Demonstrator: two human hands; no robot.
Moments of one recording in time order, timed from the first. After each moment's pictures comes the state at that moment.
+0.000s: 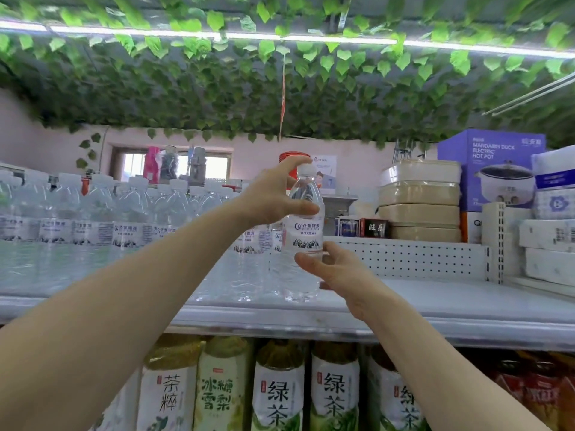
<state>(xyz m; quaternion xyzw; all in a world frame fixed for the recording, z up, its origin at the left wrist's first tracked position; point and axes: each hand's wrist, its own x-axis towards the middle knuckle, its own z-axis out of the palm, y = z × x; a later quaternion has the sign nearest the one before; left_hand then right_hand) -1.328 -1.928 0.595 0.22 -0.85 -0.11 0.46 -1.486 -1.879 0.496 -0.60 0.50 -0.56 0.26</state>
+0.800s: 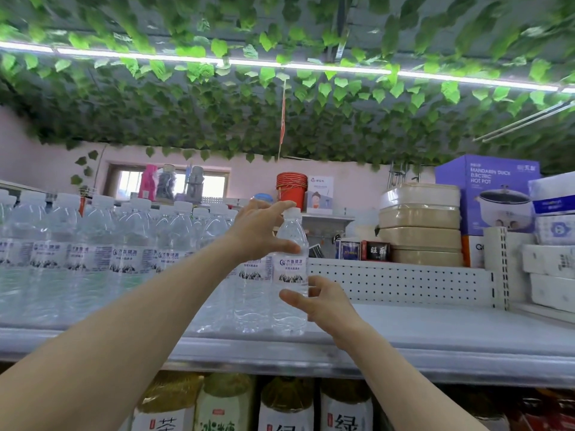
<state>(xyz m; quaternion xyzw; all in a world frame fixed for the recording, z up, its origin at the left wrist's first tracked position) -1.311 -2.000 0.585 0.30 -0.85 0.10 0.42 -1.477 -1.946 0.477 -0.60 0.53 -0.56 0.20</state>
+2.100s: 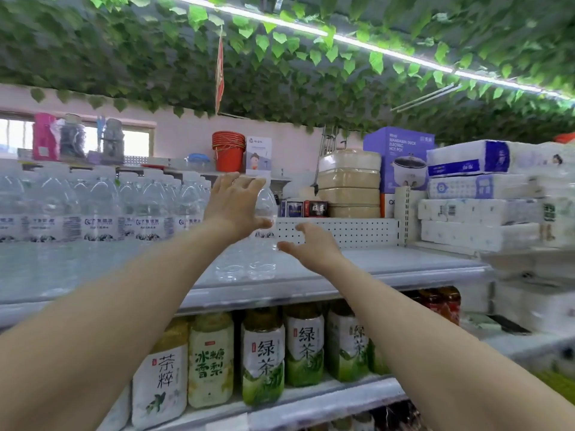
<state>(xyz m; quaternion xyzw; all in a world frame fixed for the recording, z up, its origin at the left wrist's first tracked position) -1.288 -1.951 0.562 0.32 -0.85 0.18 0.39 -1.450 -1.872 0.504 -0.53 0.75 -0.39 -0.08</state>
